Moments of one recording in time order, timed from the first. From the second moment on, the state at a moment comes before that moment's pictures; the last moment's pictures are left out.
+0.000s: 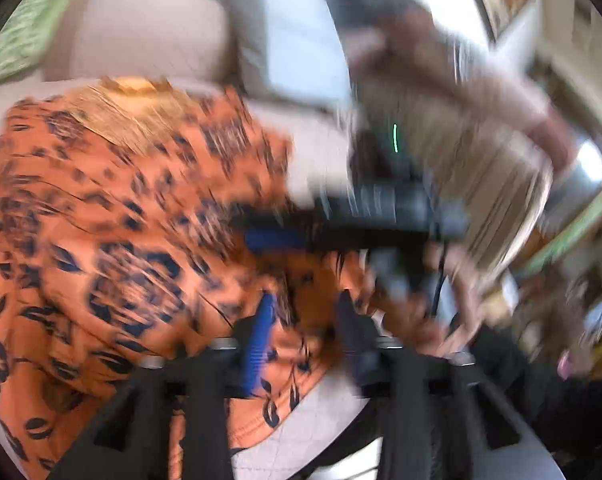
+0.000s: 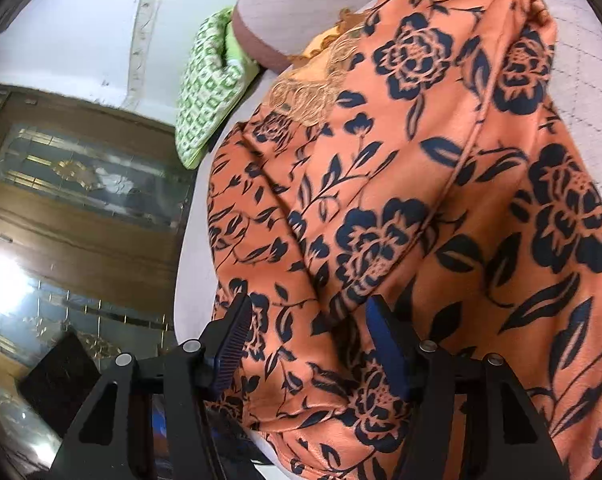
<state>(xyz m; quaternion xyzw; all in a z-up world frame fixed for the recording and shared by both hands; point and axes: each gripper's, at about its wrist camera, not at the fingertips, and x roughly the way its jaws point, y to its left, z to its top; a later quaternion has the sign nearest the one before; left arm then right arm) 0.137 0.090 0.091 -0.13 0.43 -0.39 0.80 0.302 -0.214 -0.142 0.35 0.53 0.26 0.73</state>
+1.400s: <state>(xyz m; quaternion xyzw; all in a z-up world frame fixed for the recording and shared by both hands) 0.313 0.220 0.015 -0.31 0.52 -0.01 0.79 0.285 -0.247 -0.146 0.21 0.58 0.14 0.77</state>
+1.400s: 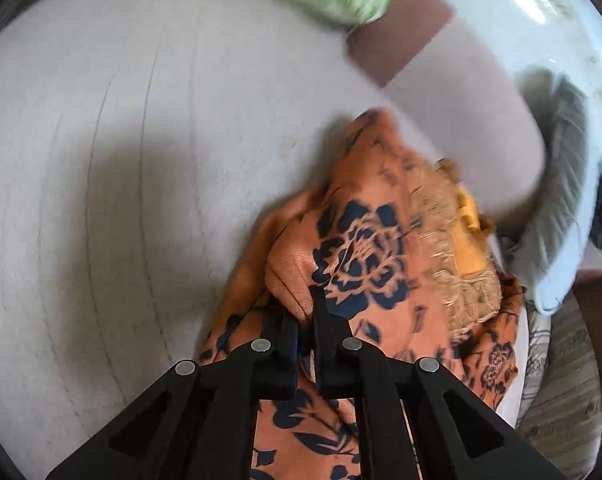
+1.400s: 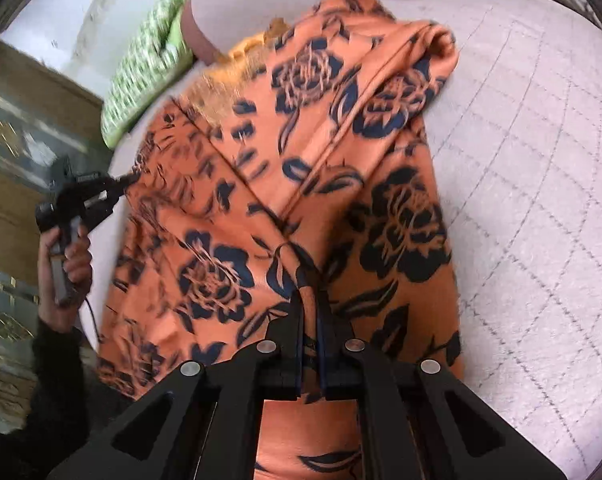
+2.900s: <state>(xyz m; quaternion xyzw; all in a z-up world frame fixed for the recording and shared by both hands) 0.050 0.218 0.054 -0.21 0.55 0.02 0.81 0.199 -0.298 -0.127 0.20 0.59 -0.03 0.78</state>
